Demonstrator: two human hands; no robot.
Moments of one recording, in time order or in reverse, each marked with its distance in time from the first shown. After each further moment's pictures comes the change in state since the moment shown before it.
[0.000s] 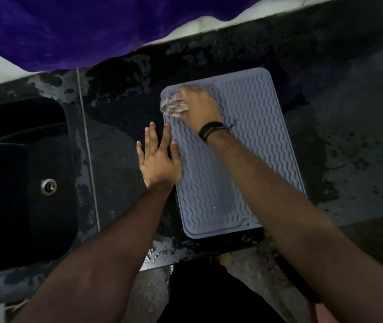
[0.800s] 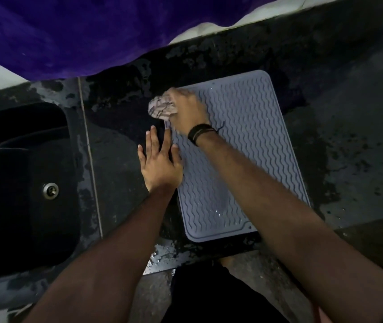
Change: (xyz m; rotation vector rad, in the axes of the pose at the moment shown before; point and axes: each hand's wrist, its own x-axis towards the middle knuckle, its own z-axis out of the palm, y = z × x) left_hand 0.000 -0.001 0.002 0.002 0.016 0.009; right_hand 0.008 -0.023 0.009 0.118 -0.026 0.010
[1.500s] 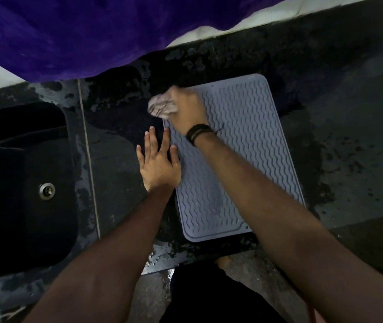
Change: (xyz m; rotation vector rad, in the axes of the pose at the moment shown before) left_hand 0.000 0.002 -0.002 -0.015 -0.004 -0.001; right_hand -0.001 -0.006 -0.008 0.023 0.041 0.071
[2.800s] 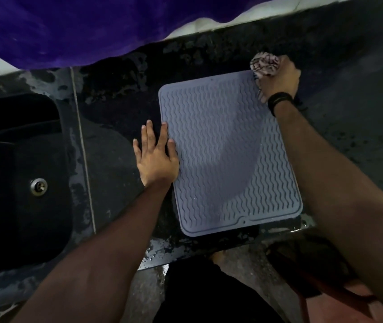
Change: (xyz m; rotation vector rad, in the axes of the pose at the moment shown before) left_hand -0.001 0.002 -0.003 -0.007 0.006 0.000; right_hand 0.021 0.166 -0.108 -0.015 0.299 0.616
